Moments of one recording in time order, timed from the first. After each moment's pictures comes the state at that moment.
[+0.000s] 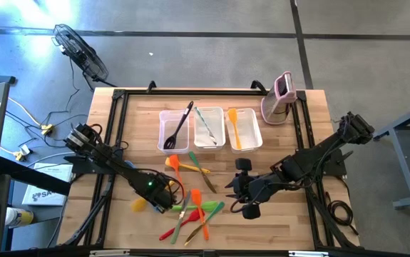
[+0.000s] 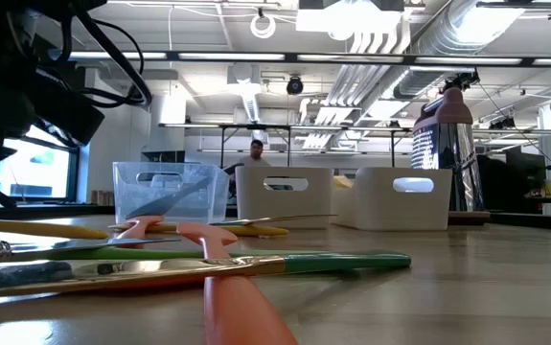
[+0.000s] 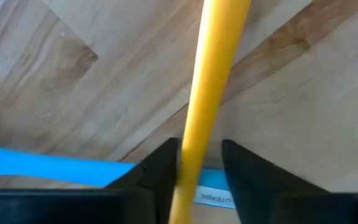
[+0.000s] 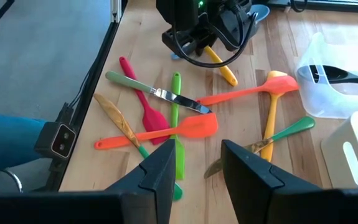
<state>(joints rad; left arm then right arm) -0.56 1.74 0.99 -0.83 0.06 -1.39 0.54 1.50 1.28 -0.50 0.31 0.31</state>
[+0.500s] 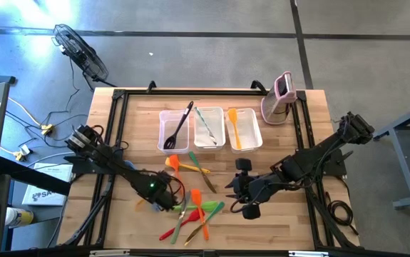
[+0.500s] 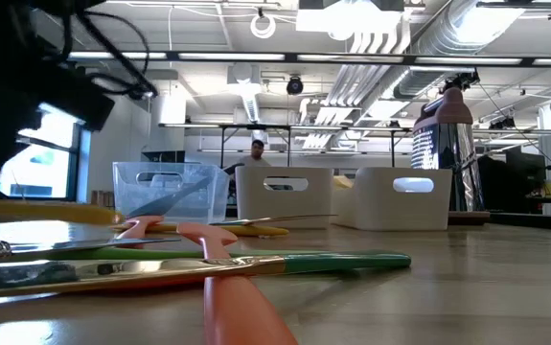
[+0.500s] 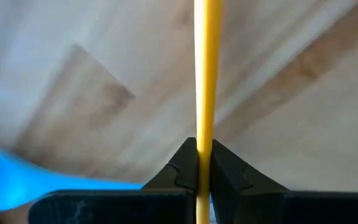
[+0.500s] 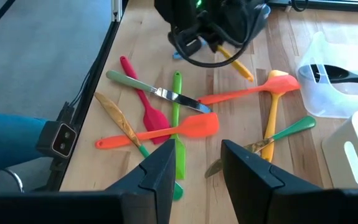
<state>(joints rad) -0.56 1.75 1.07 -0.96 -0.09 -1.31 0.54 1.50 1.28 -0.50 0.31 0.31</state>
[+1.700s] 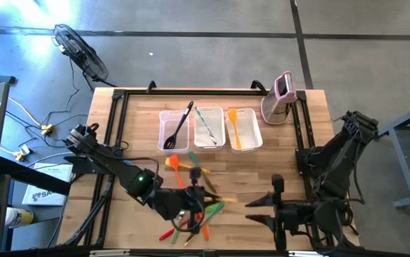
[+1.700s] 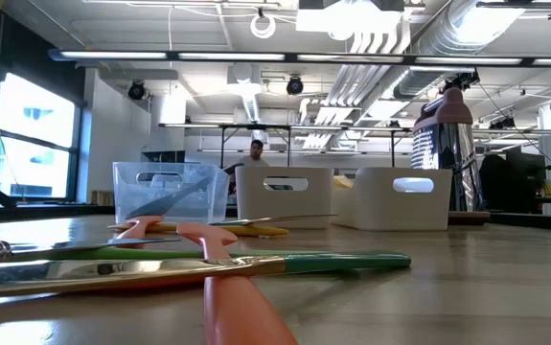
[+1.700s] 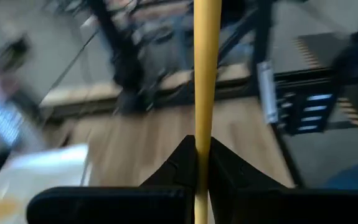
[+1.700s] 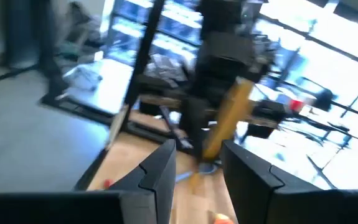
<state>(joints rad) -0.58 1.73 1.66 -0.29 -0.59 -0.06 0.94 1.42 1.28 0.02 0.93 -0.21</state>
